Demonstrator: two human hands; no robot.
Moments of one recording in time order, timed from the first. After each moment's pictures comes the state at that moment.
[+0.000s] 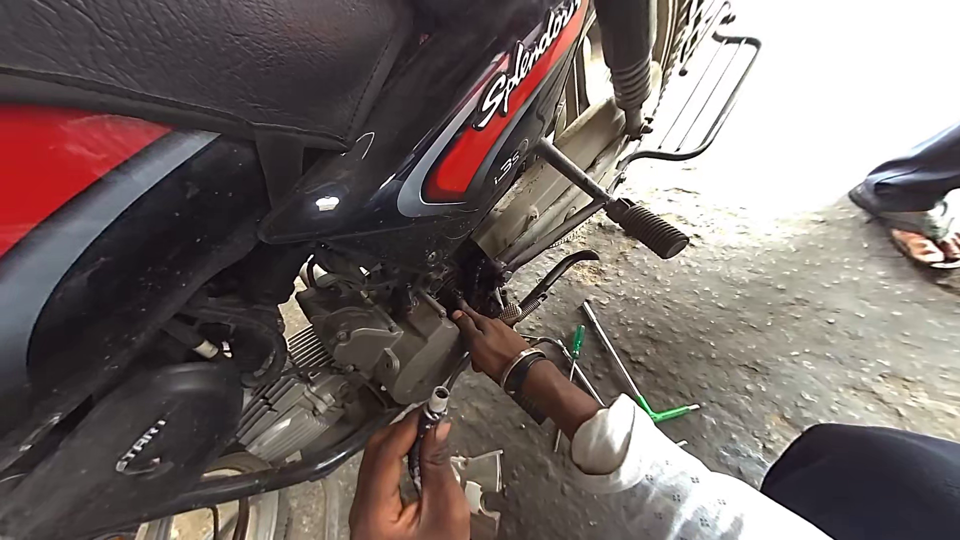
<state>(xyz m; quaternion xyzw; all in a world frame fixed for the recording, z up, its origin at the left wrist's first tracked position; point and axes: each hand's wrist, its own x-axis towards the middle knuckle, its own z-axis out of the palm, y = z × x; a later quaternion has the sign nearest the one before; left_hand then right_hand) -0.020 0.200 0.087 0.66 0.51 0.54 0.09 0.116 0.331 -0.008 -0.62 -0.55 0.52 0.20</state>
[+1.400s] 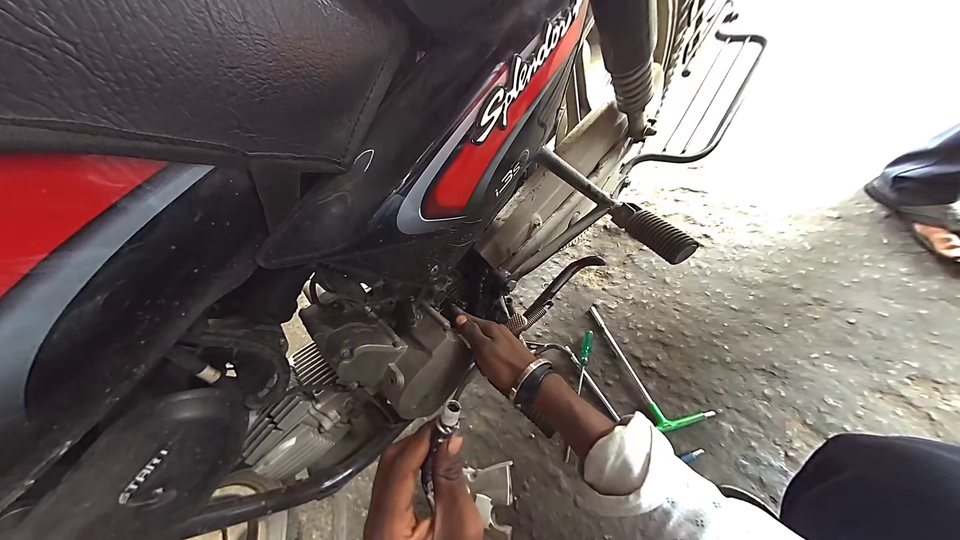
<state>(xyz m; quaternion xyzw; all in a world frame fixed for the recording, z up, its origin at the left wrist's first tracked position) -0.016 0.205 0.082 0.66 0.51 0.54 0.10 0.119 0.326 0.002 -0.57 -0.52 0.54 0.33</state>
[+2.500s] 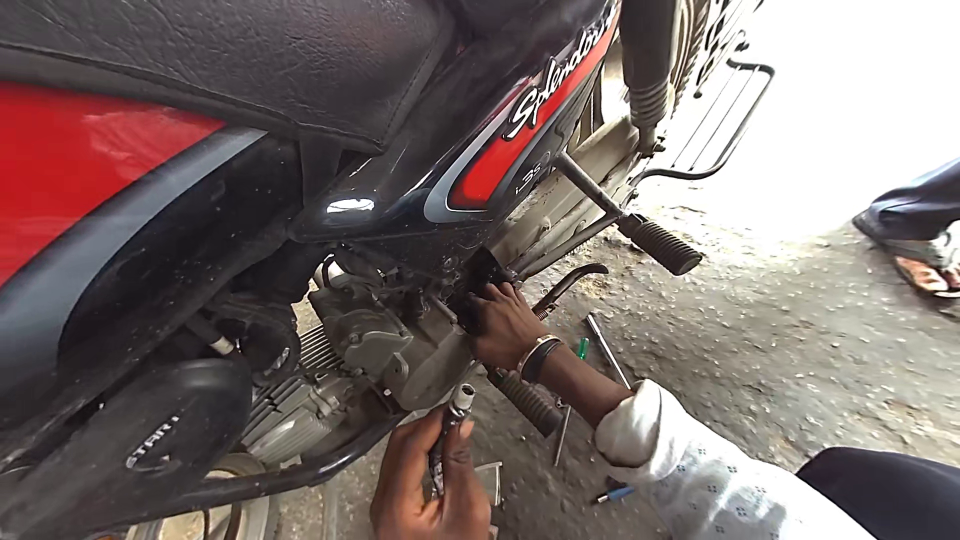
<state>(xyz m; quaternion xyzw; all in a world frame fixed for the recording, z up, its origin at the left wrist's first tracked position) -0.014 0.206 0.084 0.65 0.52 0.54 0.10 0.129 0.353 0.020 -0.63 -0.73 0.23 0.12</state>
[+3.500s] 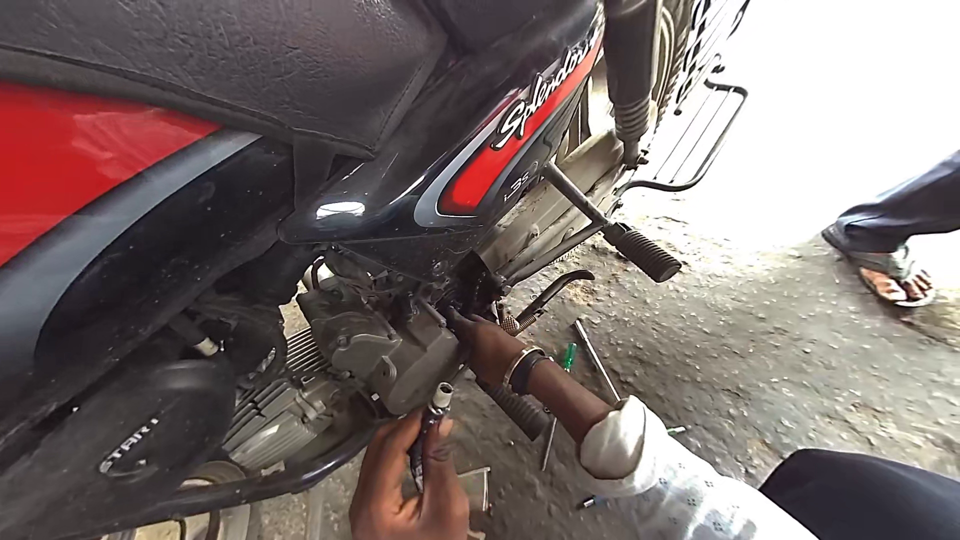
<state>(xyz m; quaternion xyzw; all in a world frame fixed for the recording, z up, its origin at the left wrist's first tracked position) -0.017 0.209 0.083 0.65 0.51 0.55 0.10 0.123 0.344 0.013 -0.57 -0.69 0.43 0.14</state>
